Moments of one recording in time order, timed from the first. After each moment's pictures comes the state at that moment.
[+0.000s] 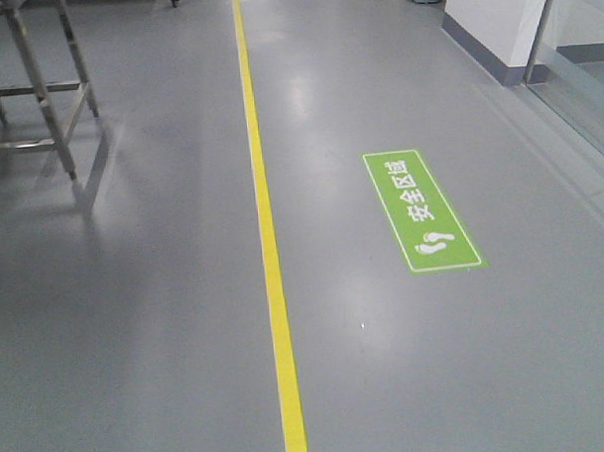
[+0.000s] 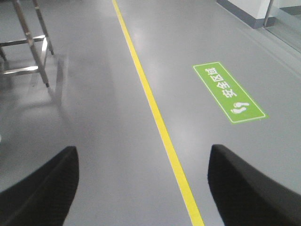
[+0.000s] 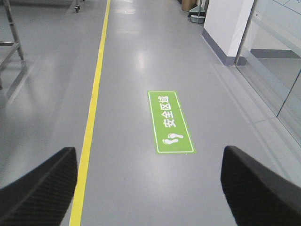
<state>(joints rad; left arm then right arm) -0.02 0.56 -0.93 -0.07 0.85 0.06 0.08 0.49 -1.03 -0.12 0.93 0.02</state>
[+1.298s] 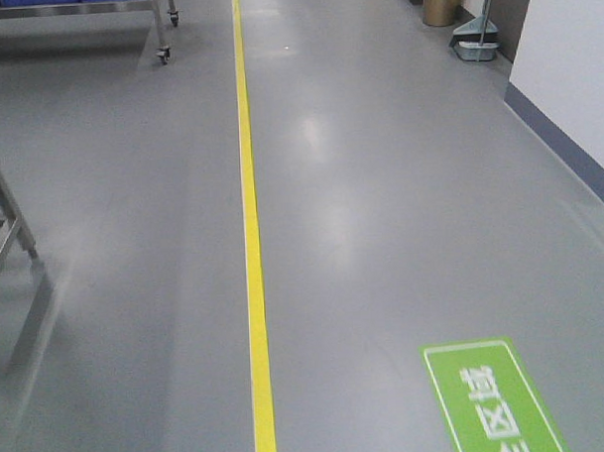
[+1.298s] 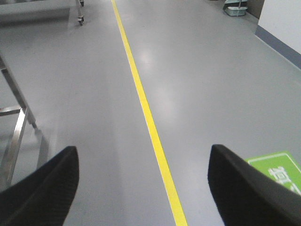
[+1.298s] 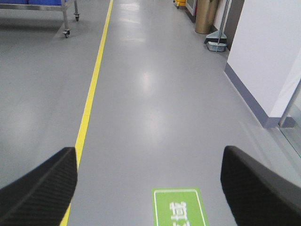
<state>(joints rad) -0.02 0.56 -0.93 -0.07 0.86 0.06 0.08 0.49 -1.03 -0.12 0.93 0.02</state>
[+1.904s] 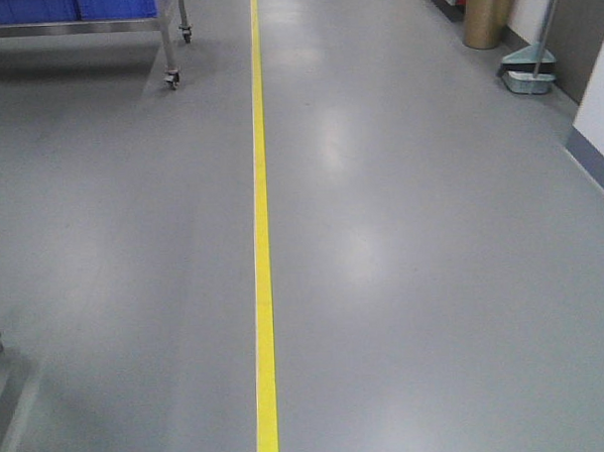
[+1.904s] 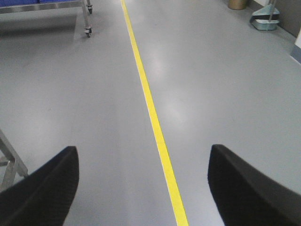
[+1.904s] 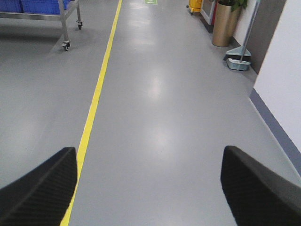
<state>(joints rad) -0.02 0.56 -0.93 -0.07 0.86 0.06 0.08 0.49 -1.03 -0.12 0.93 0.02</state>
